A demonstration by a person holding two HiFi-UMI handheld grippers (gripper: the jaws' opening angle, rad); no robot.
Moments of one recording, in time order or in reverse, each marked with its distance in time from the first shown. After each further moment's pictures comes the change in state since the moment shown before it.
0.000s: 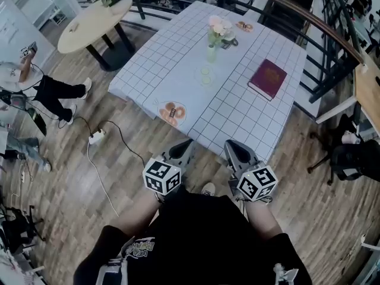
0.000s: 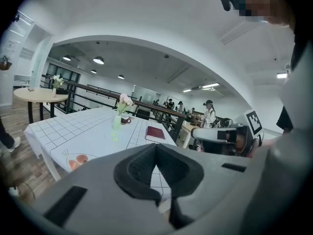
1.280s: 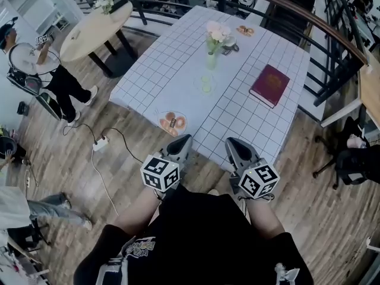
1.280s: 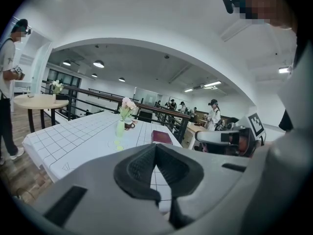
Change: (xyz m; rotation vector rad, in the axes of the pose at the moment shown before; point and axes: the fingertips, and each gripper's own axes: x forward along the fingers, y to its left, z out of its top) left arm 0.036 0.032 0.032 0.034 -0.018 0.037; right arm 0.030 -0.037 0.021 0.033 -0.035 0.017
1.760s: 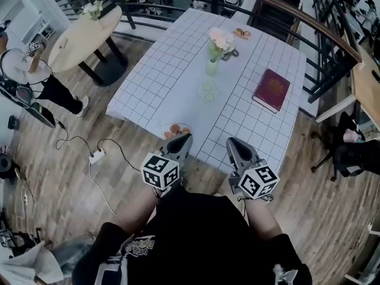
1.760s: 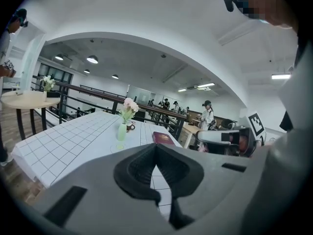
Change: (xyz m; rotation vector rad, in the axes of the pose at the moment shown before) left arm 0.015 0.071 0.025 0.006 0.024 -0.106; right arm 0.064 0.005 0.009 0.006 -0.030 -0.120
